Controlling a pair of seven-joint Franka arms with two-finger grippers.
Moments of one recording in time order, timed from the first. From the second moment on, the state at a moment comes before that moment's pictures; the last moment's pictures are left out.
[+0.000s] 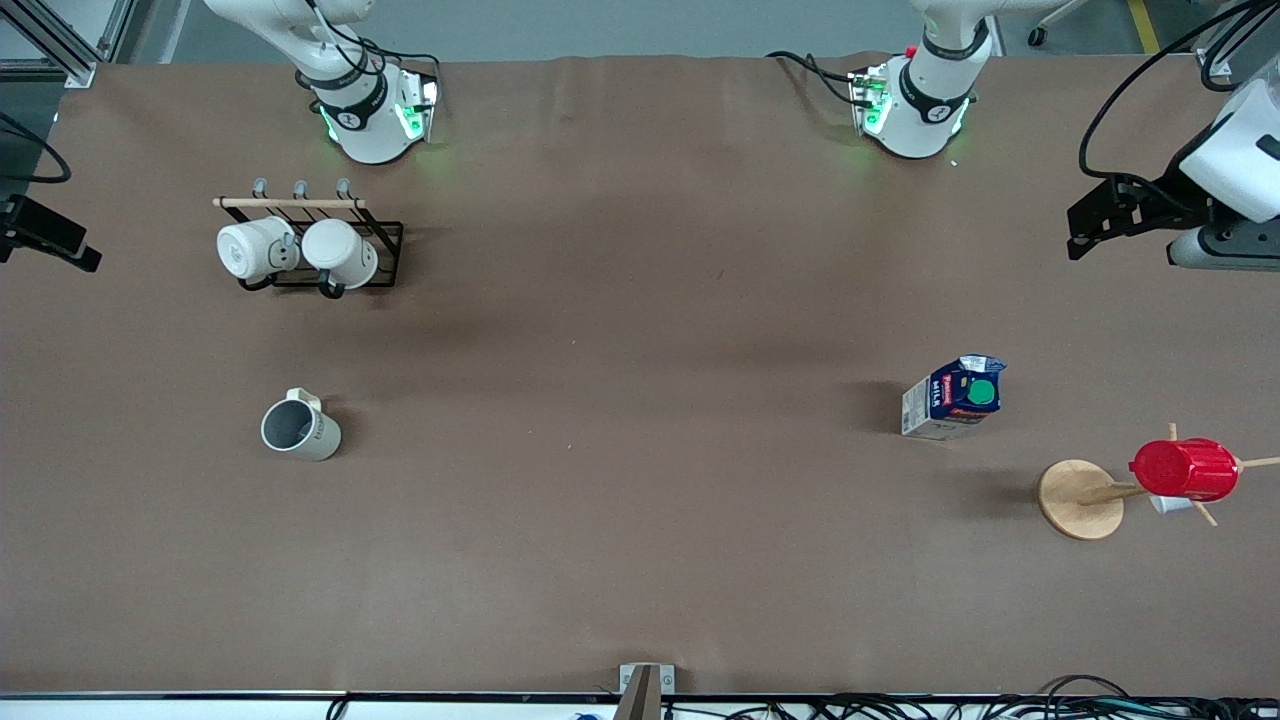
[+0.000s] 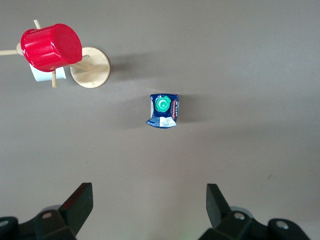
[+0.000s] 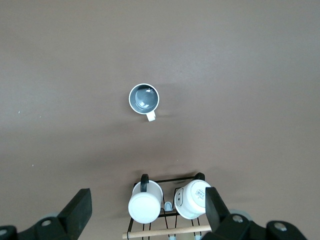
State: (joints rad) left arm 0.06 0.02 -0.20 -1.47 0.04 1.49 -0.04; right arm -0.03 0.02 -0.08 -1.46 0.01 1.47 0.03
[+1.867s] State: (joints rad) left arm 0.06 0.23 -0.19 -1.92 0.04 2.14 -0.07; right arm 0.00 0.39 -0.07 -1.95 0.02 2.40 -0.31
